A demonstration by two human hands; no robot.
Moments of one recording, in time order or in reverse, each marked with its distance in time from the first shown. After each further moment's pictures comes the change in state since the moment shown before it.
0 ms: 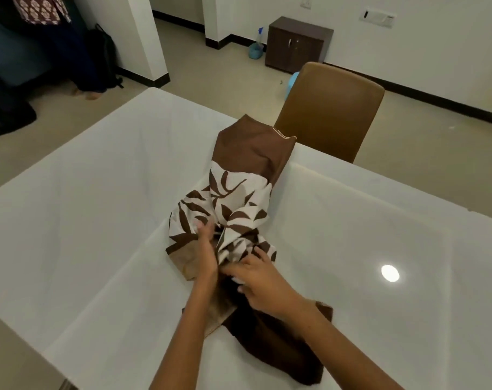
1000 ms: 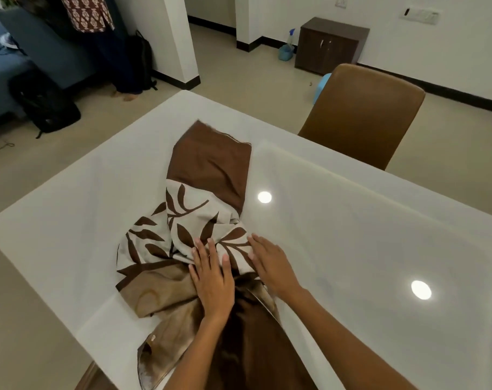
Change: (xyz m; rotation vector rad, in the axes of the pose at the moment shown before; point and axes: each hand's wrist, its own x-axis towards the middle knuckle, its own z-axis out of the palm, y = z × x) left_hand 0.002 -0.075 -0.043 0.776 0.225 0.246; right_hand 0.045 0.059 0.059 0.023 0.130 0.285
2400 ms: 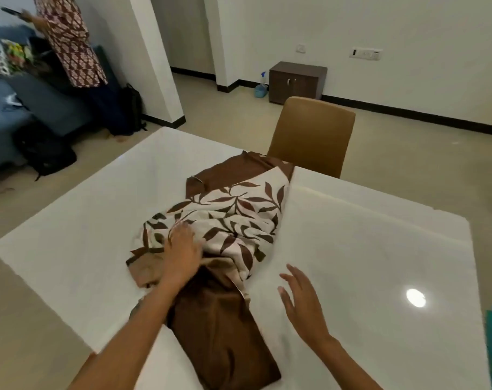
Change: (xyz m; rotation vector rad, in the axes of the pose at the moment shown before) left_hand -0.003 0.069 -0.072 0.364 -0.165 0.198; right_hand -0.196 0.068 -0.055 0.007 0.427 0.121
